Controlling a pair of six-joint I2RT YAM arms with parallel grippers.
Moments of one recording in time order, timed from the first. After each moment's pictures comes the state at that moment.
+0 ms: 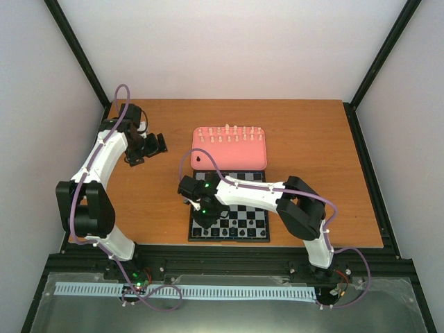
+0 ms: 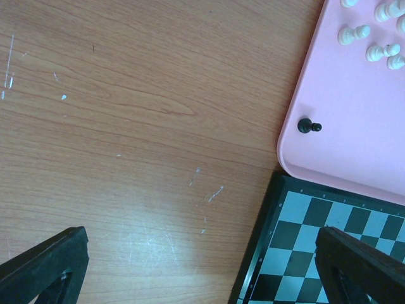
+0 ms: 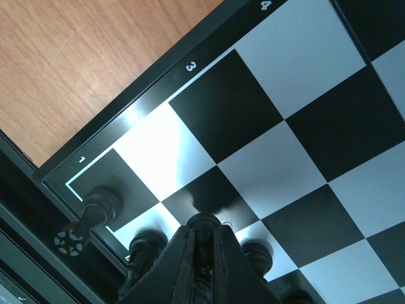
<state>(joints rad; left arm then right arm) -0.04 1.61 1.39 -1.01 0.19 -0.43 1.14 2.00 1.52 -0.95 -0.11 0.26</state>
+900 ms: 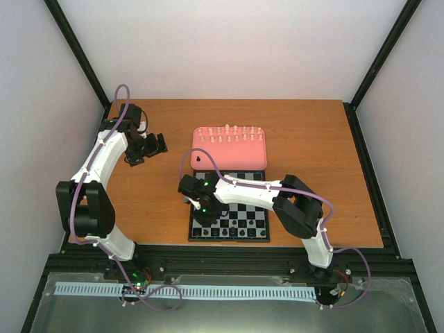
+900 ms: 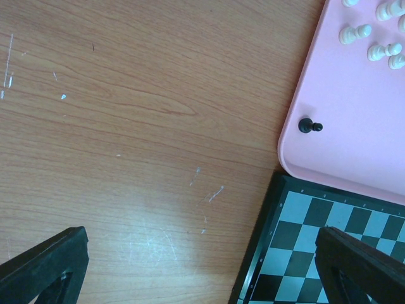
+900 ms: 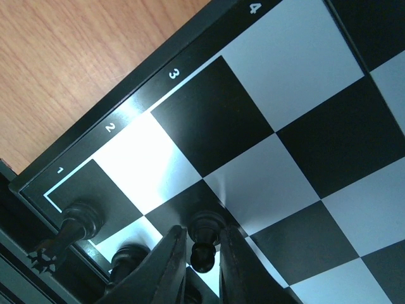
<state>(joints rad) -0.04 1.61 1.39 -1.01 0.19 -0.43 1.12 2.03 1.53 -0.95 -0.11 0.23</state>
